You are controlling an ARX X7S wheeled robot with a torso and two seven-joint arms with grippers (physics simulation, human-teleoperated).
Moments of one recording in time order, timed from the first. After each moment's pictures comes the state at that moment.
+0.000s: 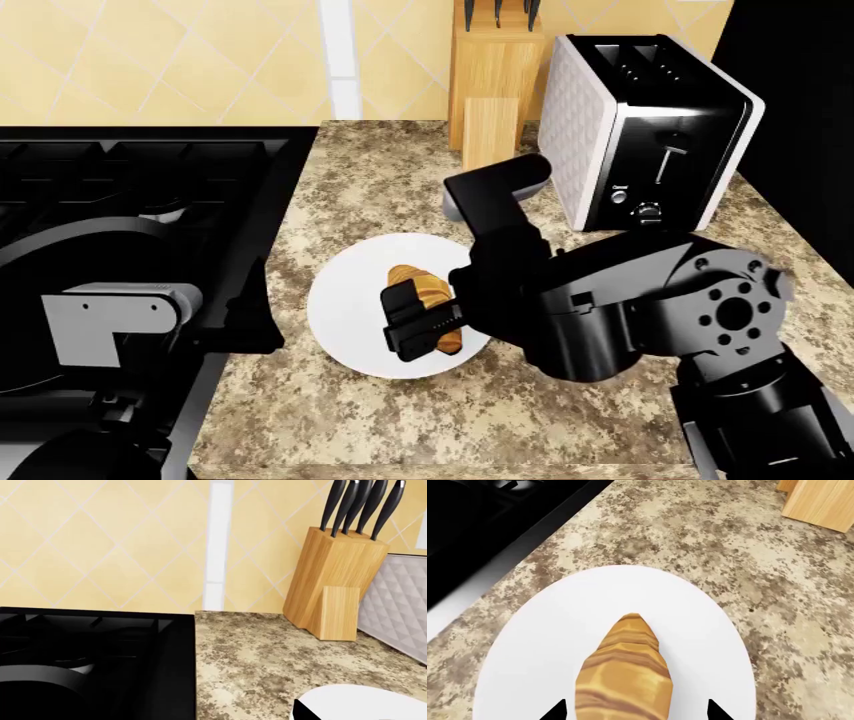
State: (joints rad) left arm -0.19 -0.31 -0.15 0.53 -0.46 -0.63 -0.02; right arm 1.10 0.29 -0.51 -0.03 1.76 1.35 1.03
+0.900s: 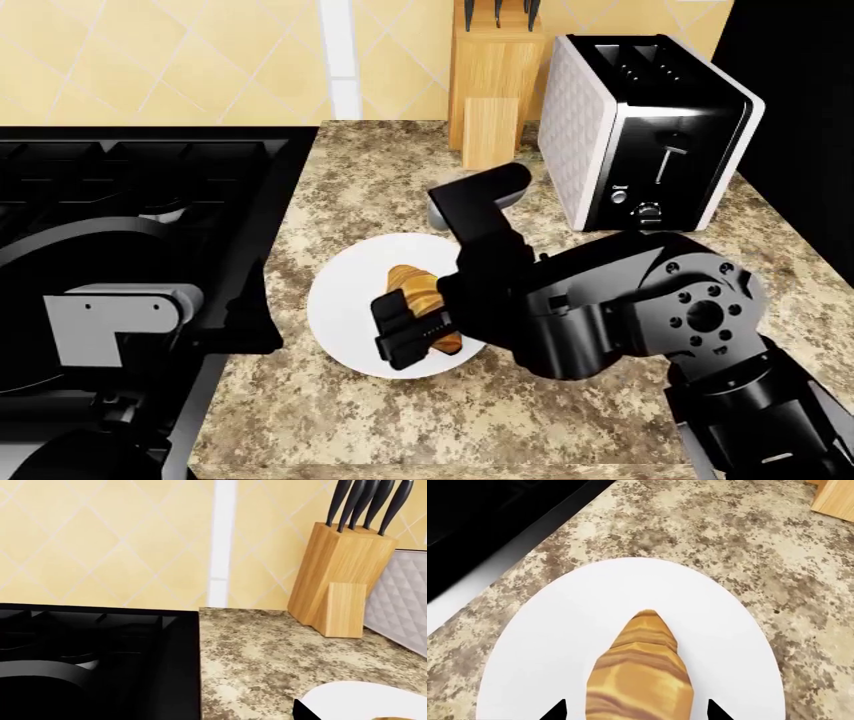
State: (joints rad) left arm -0.19 -0.32 -0.14 0.52 -0.47 -0.63 -0.05; right arm 1.12 0.29 -0.58 -0.01 1.68 1.32 0.89
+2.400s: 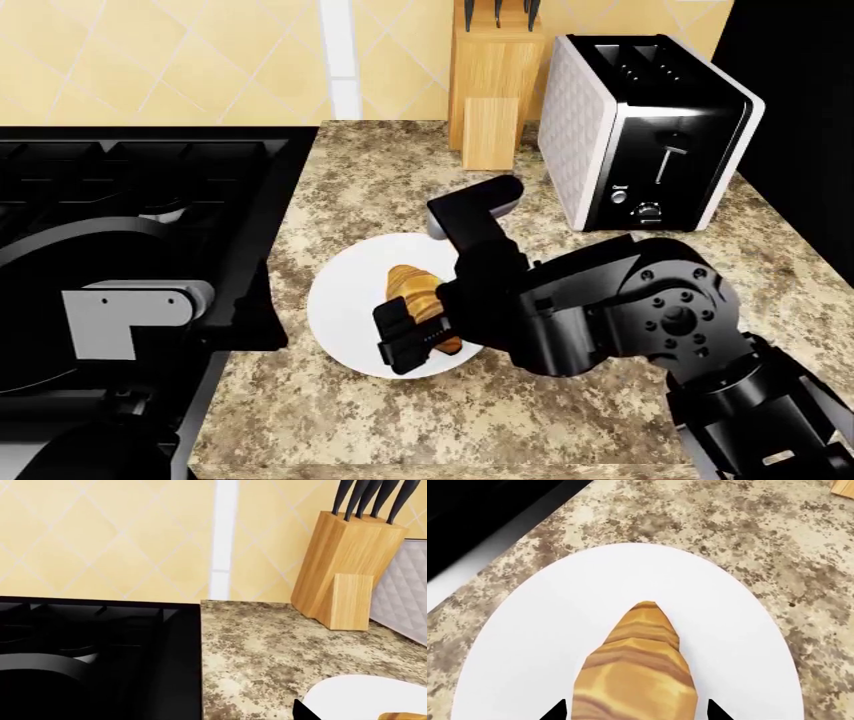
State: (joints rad) left arm -0.21 -0.33 -0.10 0.47 -0.47 -0.62 -0.07; right arm 1.13 0.31 -0.67 0.04 1.59 1.26 0.74
